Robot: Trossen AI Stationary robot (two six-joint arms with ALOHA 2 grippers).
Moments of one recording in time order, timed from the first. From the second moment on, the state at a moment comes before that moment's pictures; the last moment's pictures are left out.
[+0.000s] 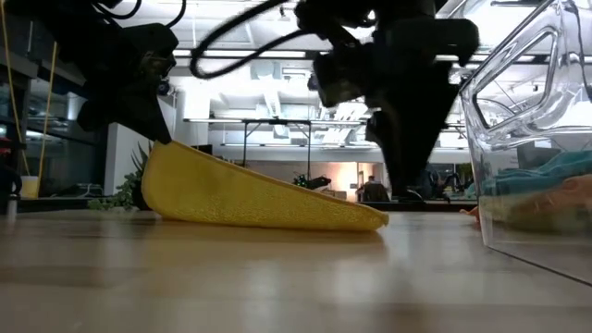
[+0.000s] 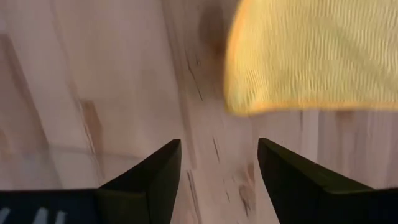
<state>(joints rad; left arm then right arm) -0.12 1.12 0.60 -0.46 -0.40 -1.01 0.22 1.96 1.42 -0.89 -0.16 0.34</state>
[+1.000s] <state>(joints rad) -0.12 1.12 0.60 -0.46 -0.41 -0.99 0.25 2.04 1.41 -0.78 0.02 0.36</state>
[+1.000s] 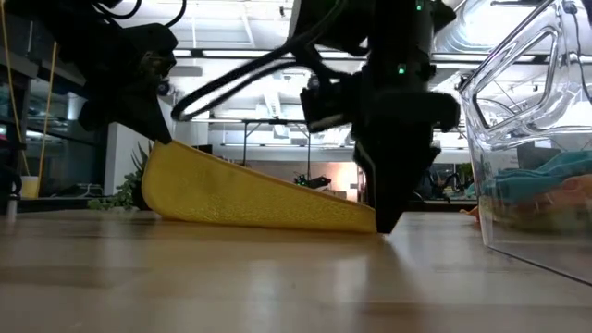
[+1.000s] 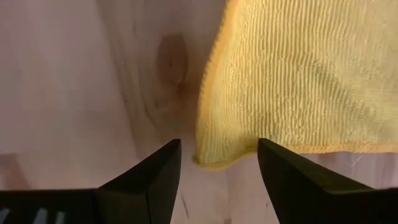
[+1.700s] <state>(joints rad) -0.12 1.12 0.60 -0.46 -0.41 -0.99 0.25 2.02 1.41 -0.84 -0.03 0.27</state>
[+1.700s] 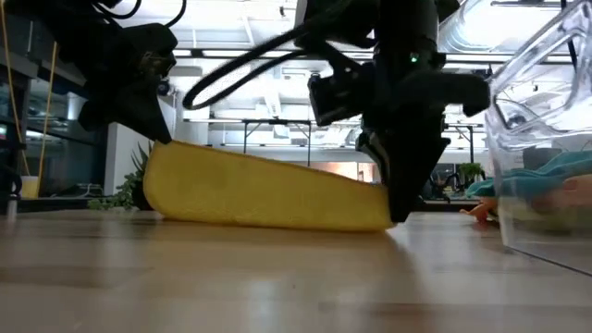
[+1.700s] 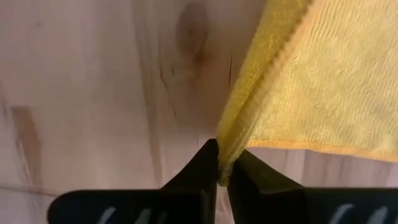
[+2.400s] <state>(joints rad) -0.03 1.12 0.61 -0.37 -0.38 -0.99 0.10 1.88 1.41 -0.86 -0.12 0.12</state>
